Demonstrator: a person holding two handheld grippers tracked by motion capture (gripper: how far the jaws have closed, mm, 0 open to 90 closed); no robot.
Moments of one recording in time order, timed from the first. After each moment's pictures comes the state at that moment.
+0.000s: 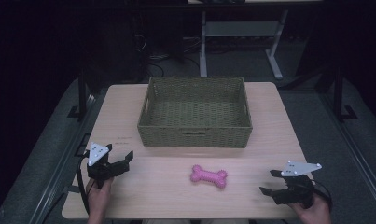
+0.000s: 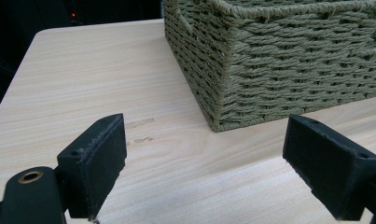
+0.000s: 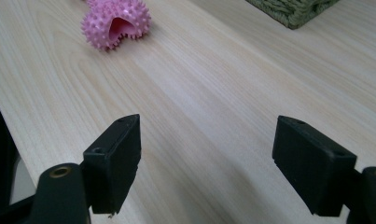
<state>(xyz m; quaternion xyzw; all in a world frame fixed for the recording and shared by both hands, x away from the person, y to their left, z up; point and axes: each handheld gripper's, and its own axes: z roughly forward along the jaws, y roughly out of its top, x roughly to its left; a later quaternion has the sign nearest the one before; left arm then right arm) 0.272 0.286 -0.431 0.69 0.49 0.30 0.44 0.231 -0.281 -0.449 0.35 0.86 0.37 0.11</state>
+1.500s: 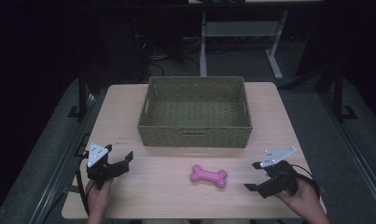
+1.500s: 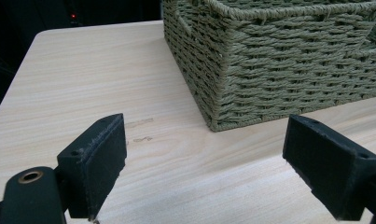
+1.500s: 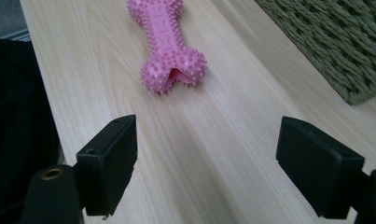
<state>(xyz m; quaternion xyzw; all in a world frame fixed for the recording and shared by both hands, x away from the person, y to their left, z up) 0.268 0.286 -0.430 0.69 0.49 0.30 0.44 0.257 -0.228 -0.410 0.25 0.90 0.34 0.07</state>
